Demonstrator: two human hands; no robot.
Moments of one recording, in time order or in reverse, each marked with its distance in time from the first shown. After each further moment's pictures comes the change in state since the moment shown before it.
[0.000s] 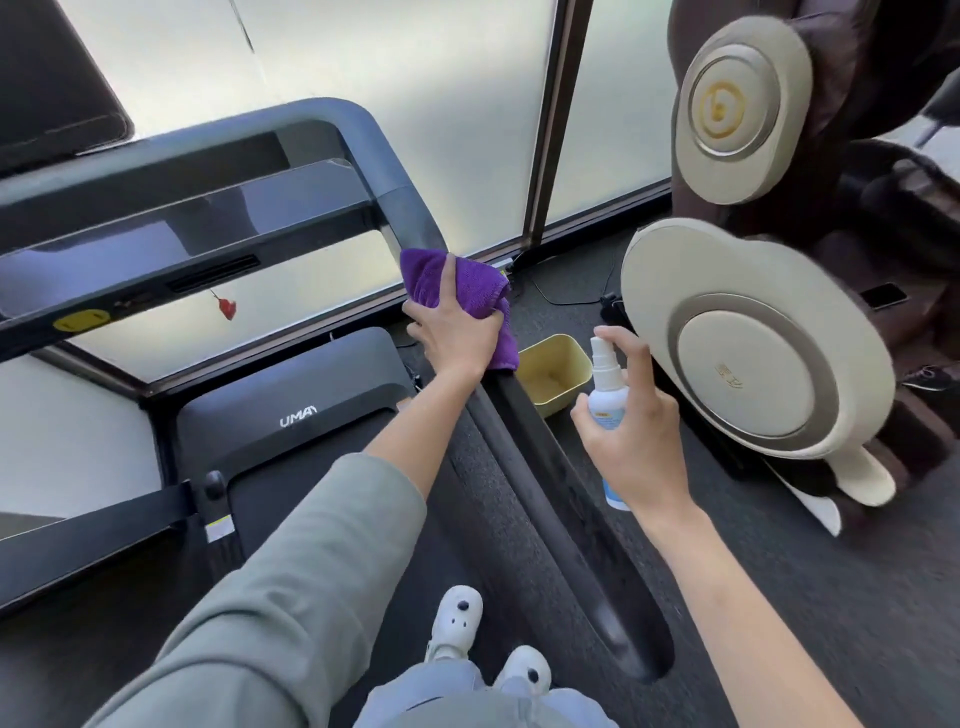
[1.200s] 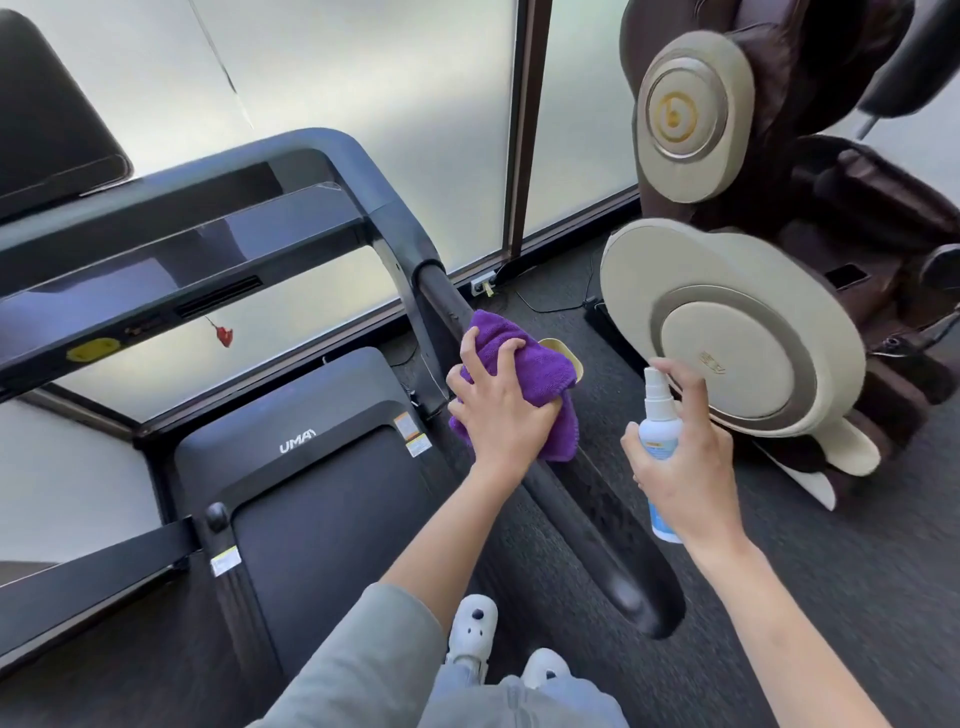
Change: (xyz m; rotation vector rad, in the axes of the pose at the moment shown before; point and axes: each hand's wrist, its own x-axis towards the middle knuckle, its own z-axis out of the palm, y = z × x) left_hand -0.107 -0.036 0.003 0.302 -0.060 0.353; right_hand -0.062 -0.001 -0.032 -0.055 0.106 0.159
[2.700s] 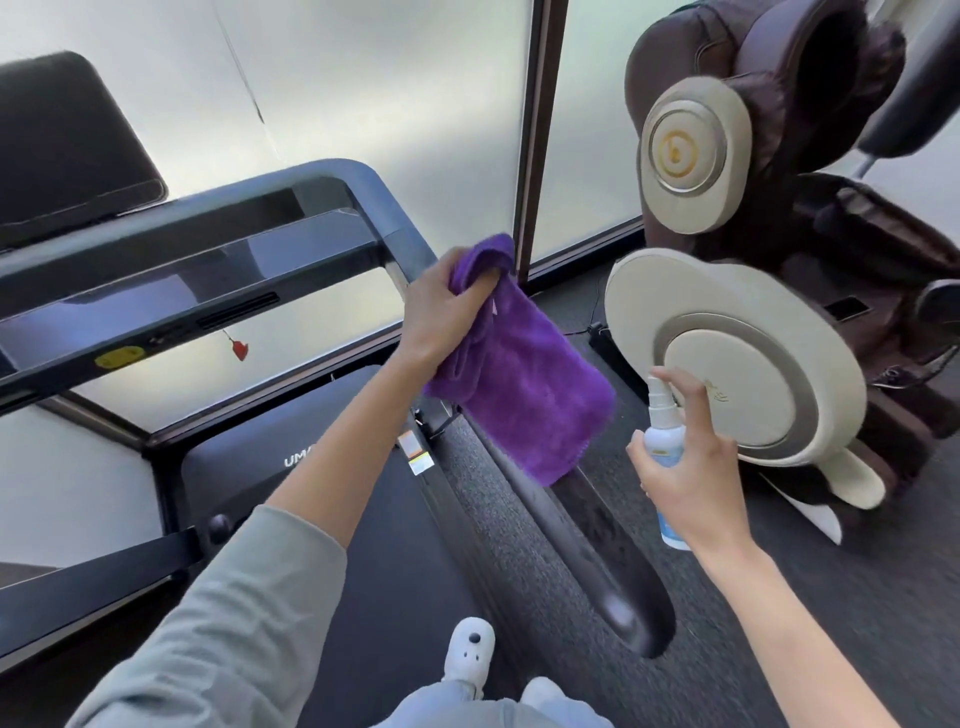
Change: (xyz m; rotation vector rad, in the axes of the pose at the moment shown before) left_hand 0.070 0.029 -0.128 -0.548 -0.054 0.127; right_hand 0.005 -0.006 -0.018 -0.024 0.004 -0.082
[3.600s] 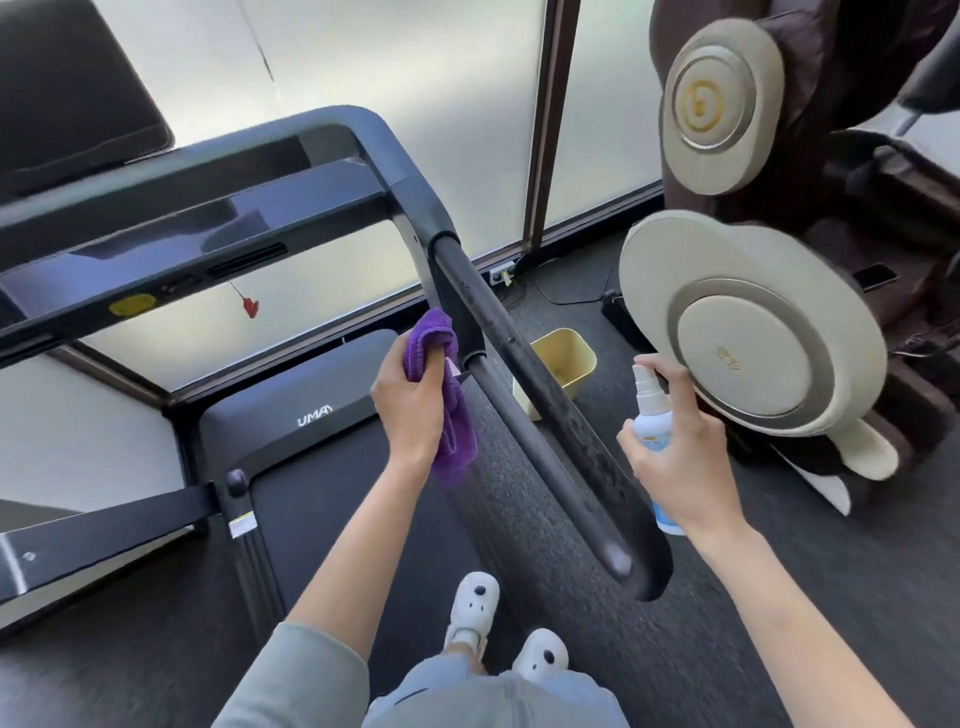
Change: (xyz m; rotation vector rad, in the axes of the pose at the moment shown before) left_hand -0.111 -0.079 0.014 -0.168 0.406 -0.176; right_hand -0.031 0.012 0.005 0.005 -0.117 0.011
